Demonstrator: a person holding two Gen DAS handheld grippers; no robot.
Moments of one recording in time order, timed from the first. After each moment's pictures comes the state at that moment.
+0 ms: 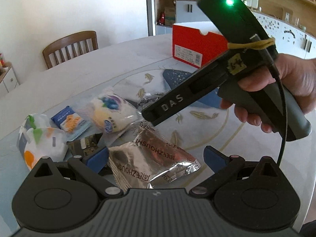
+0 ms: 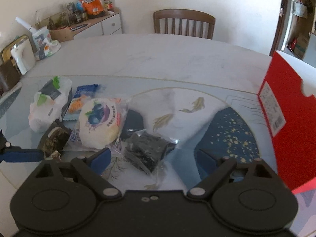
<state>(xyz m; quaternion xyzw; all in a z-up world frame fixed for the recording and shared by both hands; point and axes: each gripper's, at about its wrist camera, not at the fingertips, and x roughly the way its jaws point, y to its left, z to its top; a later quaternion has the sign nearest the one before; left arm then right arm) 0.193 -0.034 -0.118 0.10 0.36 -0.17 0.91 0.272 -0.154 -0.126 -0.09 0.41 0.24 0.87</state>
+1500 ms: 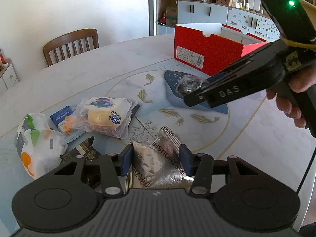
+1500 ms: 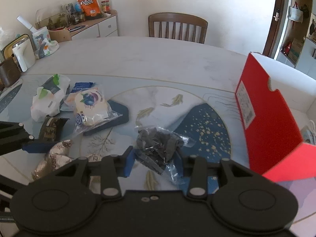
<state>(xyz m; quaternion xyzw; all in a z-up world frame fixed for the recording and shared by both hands) 0.199 -0.033 -0.116 0.08 0.36 -0.17 0.91 0.245 -0.195 -0.101 -0.10 0.40 0.23 0.88</state>
